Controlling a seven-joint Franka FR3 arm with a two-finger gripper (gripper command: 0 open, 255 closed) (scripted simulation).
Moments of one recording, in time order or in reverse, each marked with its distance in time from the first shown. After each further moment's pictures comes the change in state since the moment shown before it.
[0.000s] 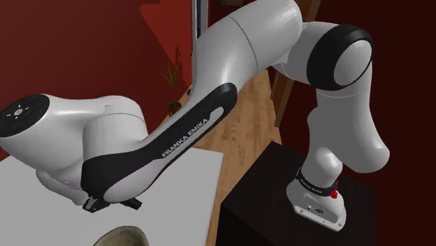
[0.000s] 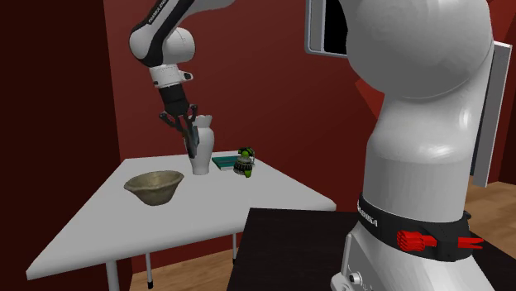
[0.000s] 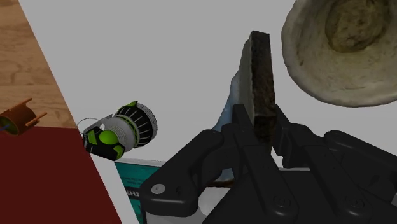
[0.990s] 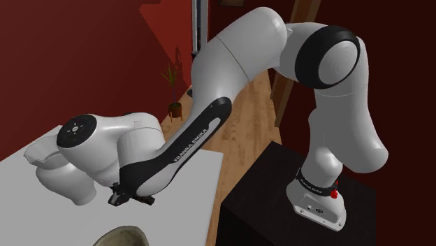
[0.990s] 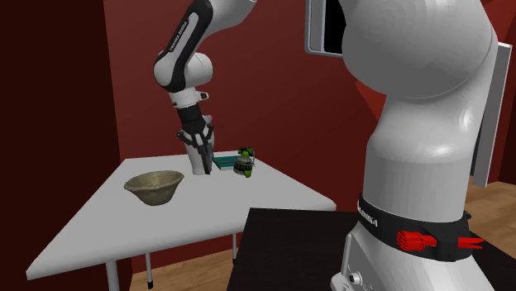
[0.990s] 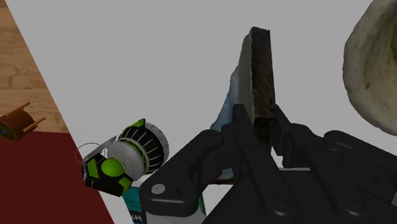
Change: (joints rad) arm -0.058 0.011 -0.034 -0.161 -0.033 0.185 -0.010
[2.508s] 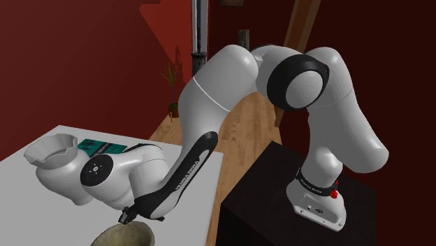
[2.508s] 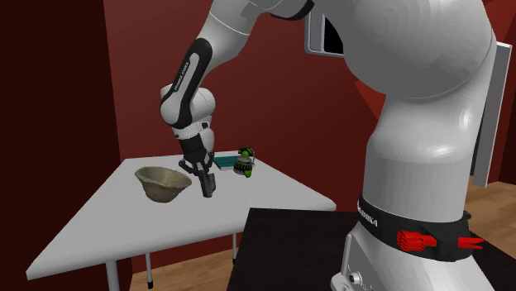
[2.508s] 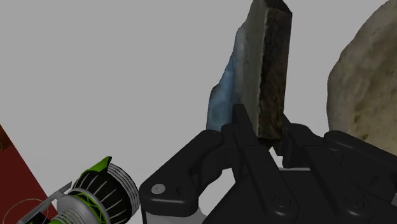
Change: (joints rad) arm 0.020 0.186 -0.037 0.011 -0.061 0.165 0.077
